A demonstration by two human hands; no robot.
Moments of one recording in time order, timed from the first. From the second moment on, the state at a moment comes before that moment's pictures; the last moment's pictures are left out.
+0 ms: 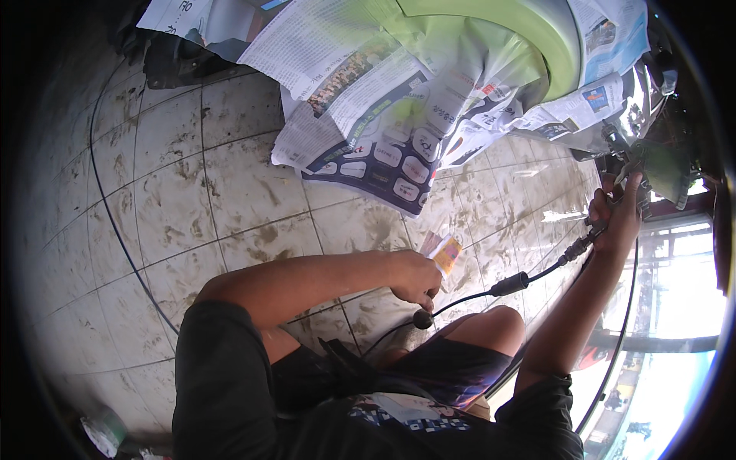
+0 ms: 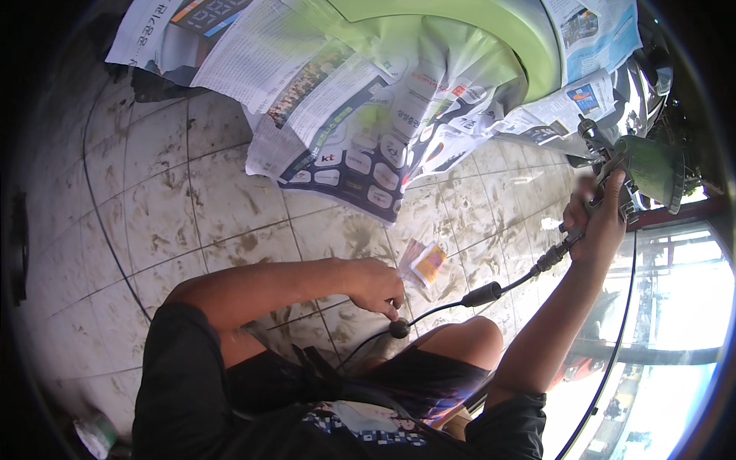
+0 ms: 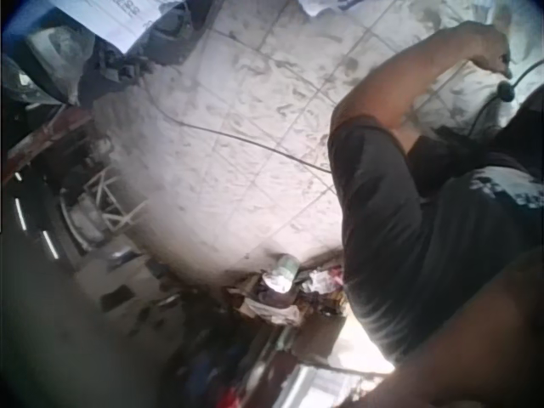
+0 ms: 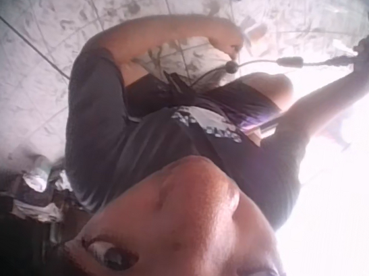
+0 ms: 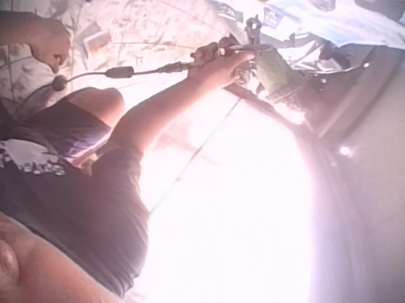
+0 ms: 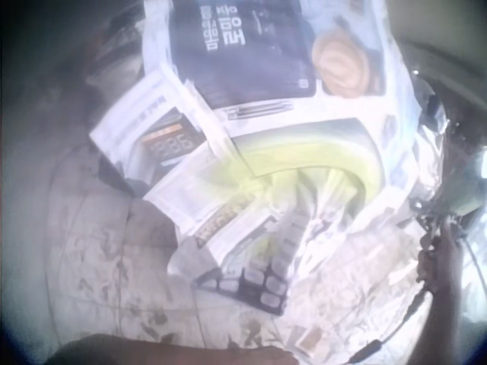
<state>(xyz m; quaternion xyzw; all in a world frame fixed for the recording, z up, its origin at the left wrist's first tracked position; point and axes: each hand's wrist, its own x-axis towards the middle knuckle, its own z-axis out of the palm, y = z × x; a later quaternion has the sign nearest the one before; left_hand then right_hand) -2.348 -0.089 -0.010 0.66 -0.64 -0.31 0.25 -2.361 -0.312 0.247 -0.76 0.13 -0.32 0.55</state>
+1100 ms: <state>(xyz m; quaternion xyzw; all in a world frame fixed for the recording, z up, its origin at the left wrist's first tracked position) -2.341 -0.083 -0.048 0.68 -0.59 -0.38 0.22 -2.411 -0.261 0.160 -0.76 -0.05 -0.13 0.64</state>
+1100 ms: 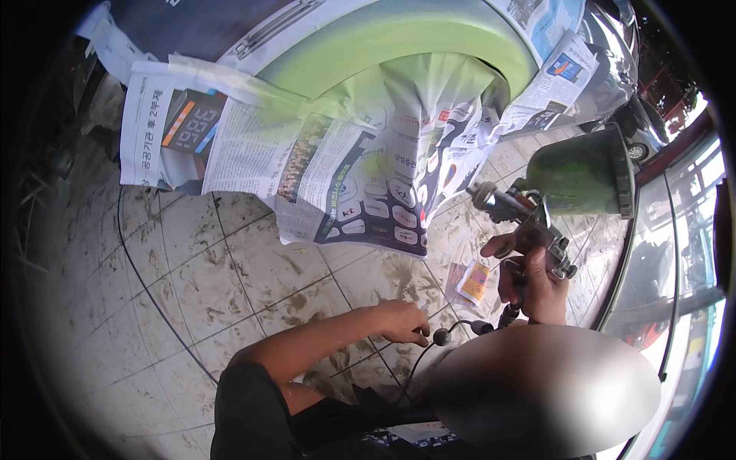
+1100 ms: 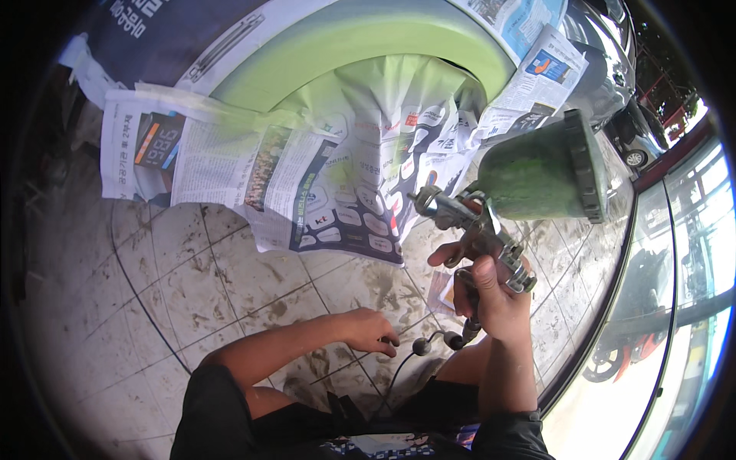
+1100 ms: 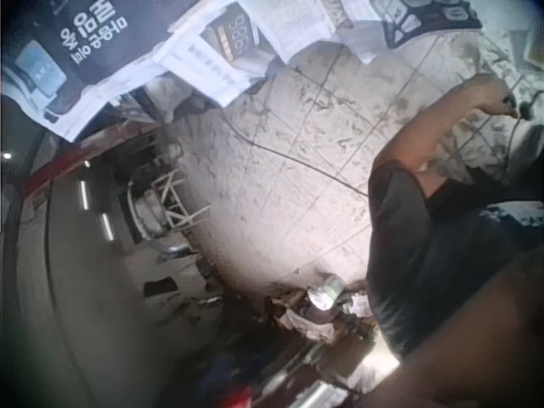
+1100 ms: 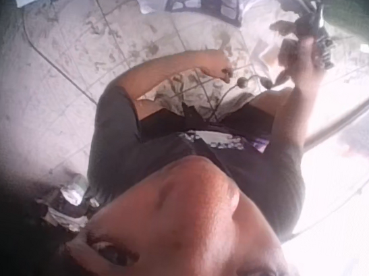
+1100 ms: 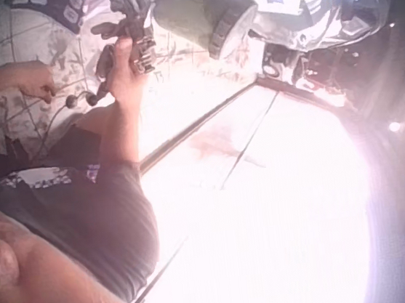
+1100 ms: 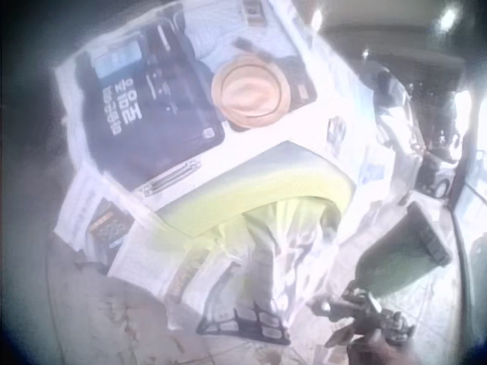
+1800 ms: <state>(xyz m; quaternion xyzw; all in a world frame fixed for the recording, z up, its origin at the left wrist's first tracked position) -2.472 0.115 0.212 0.82 -0.46 -0.35 0.01 -2.447 -0.256 0.311 -0.71 0.25 -0.01 0.66</state>
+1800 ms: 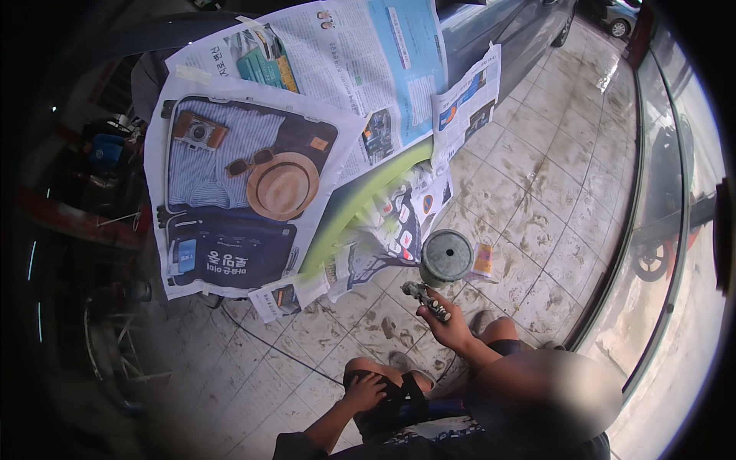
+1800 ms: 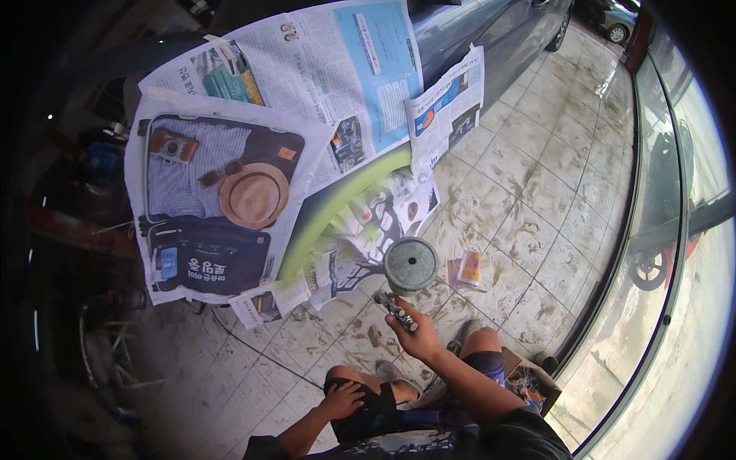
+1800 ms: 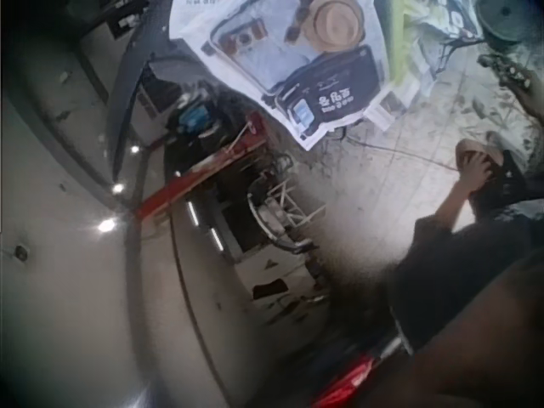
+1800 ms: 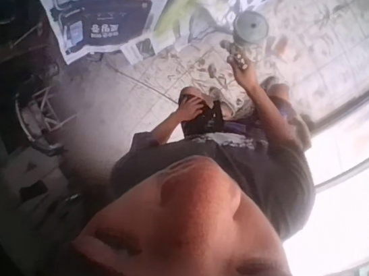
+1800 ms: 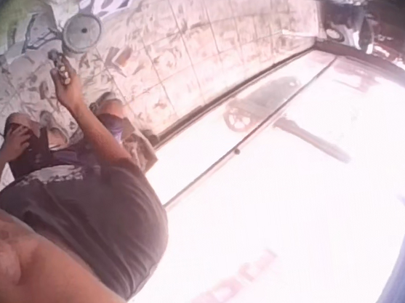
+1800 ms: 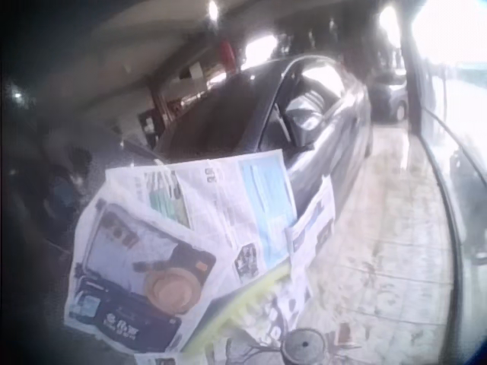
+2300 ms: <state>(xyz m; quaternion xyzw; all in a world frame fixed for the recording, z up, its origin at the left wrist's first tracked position) -2.523 0.336 0.378 0.84 -0.15 -0.49 0.16 -2.486 -0.148 0.436 -0.77 0.17 -0.12 0.60</state>
